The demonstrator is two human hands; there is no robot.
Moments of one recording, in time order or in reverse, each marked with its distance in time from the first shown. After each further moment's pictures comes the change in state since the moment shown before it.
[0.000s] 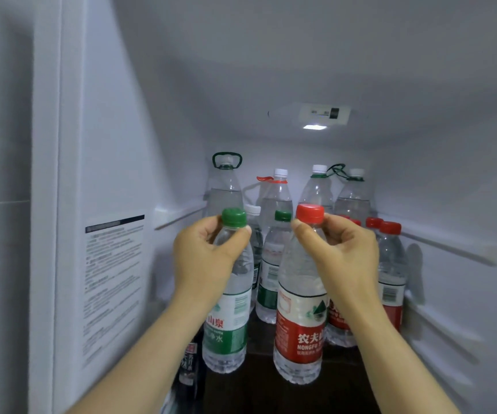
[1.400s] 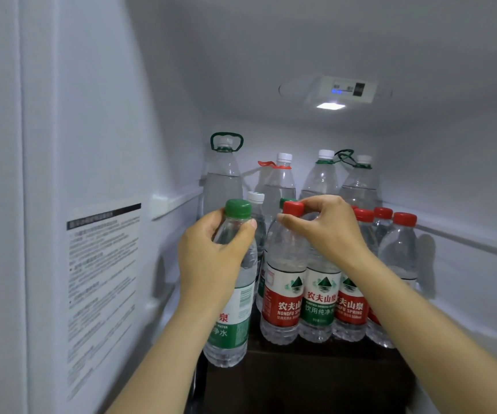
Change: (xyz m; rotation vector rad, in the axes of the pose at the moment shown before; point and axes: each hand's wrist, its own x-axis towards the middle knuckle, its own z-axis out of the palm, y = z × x) left_hand 0.012 -0.037 0.002 0.050 -0.014 -0.001; right_hand 0.063 0.060 0.024 -0.606 -0.221 0.022
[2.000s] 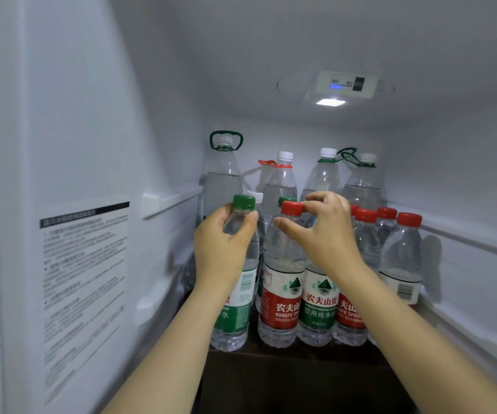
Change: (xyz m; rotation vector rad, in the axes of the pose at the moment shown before) left_hand 0.023 -0.031 0.033 -0.030 -0.008 0.015; right_hand -0.007 0.007 0.010 -0.134 0.046 -0.030
